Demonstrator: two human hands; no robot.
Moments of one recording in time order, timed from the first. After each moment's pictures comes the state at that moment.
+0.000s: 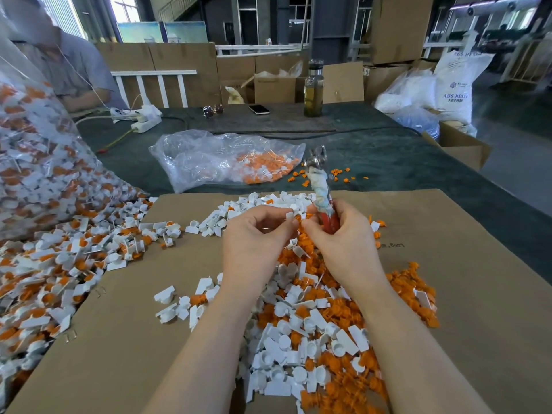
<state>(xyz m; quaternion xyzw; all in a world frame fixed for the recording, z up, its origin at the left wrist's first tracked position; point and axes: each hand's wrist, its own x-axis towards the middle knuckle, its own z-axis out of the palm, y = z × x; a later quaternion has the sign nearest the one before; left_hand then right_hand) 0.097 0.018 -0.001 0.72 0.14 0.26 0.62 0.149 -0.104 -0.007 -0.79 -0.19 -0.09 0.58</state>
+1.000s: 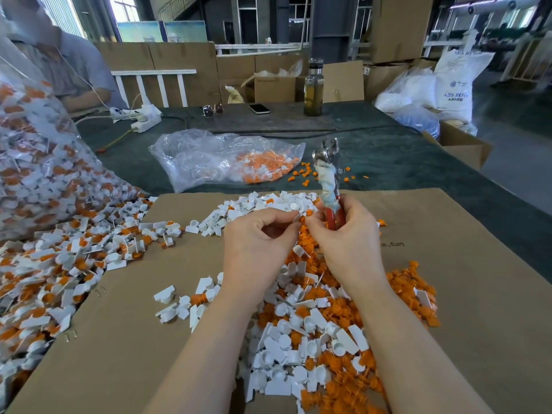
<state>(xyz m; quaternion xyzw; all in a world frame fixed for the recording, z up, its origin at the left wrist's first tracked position) 0.094 0.017 -0.004 0.78 0.07 0.32 0.54 0.148 -0.103 -0.007 -0.79 -0.16 -0.15 0.57</state>
